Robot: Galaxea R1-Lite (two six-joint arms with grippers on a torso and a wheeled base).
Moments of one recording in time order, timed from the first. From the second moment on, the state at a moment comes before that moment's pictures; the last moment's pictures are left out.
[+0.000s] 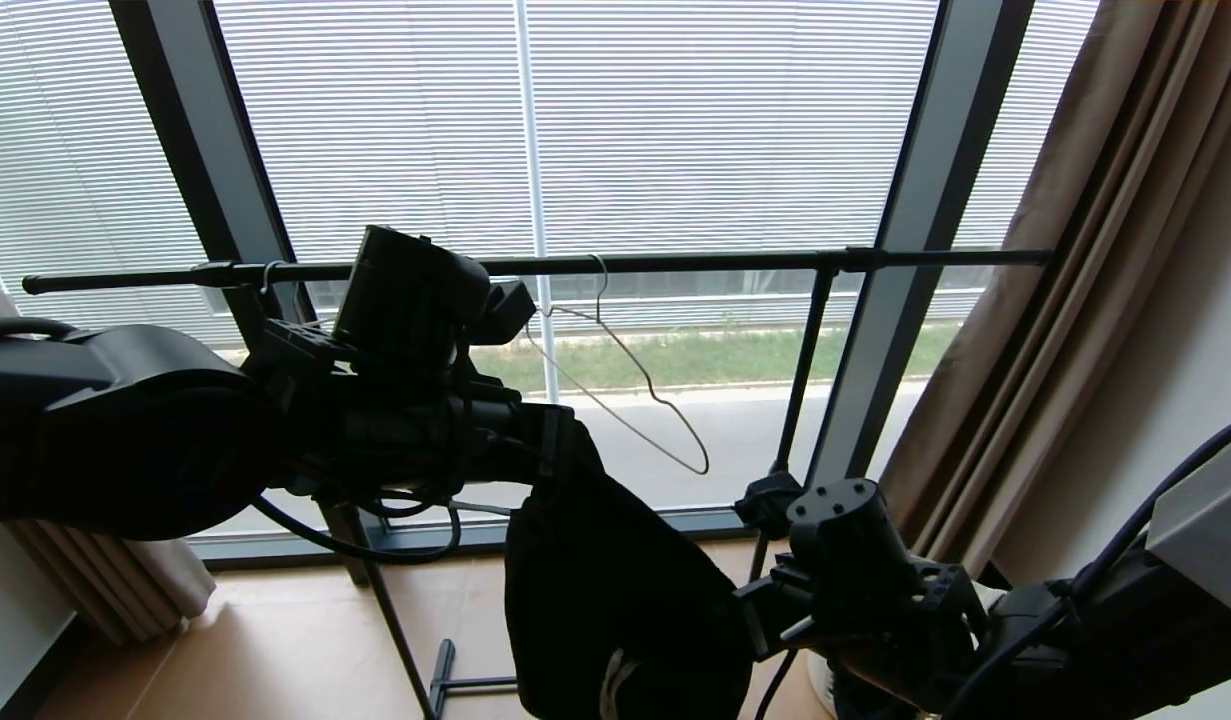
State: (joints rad) left arm -0.62 1.75 -1.16 0.03 -0.03 -0.27; right arm 0.70 1.98 -0.64 -0.60 -0.26 0.23
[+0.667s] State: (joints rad) left arm -0.62 1.75 -1.07 0.03 -0.03 -0.23; right arm 0.62 1.87 -0.67 -0.61 -0.21 0.32
